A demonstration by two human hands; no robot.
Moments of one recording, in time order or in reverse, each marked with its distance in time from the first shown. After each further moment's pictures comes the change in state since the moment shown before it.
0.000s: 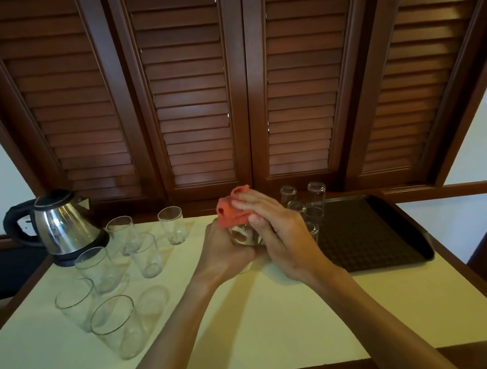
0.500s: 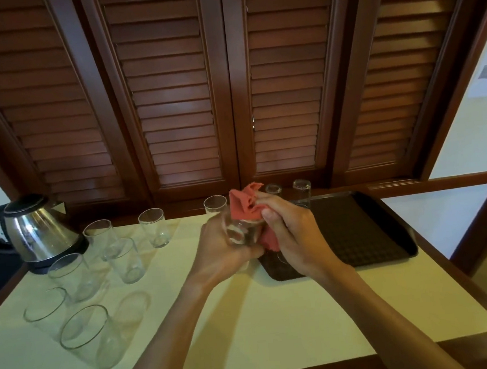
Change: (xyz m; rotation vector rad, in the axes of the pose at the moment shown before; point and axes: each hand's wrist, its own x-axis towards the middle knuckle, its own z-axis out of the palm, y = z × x) left_hand 0.017 0.002 0.029 -0.007 -0.036 0.001; right_hand -0.012 0.029 -0.041 0.036 0.046 0.022
